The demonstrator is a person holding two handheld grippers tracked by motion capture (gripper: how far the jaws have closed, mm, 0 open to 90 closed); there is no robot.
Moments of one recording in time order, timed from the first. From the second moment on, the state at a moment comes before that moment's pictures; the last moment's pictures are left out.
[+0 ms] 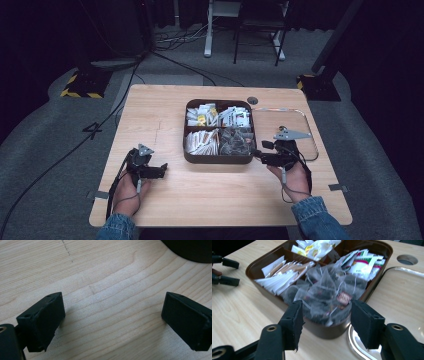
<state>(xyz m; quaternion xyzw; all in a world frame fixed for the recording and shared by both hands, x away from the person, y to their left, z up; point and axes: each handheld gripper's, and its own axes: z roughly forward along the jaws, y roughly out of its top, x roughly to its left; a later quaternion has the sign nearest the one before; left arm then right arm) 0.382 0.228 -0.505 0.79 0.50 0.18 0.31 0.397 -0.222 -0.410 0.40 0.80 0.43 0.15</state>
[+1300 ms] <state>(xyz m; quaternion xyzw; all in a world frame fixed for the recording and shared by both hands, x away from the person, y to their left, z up) 0.380 0.228 -0.505 0.79 0.50 0.18 0.31 0.538 -0.162 -0.405 0.43 0.80 0.38 0.15</state>
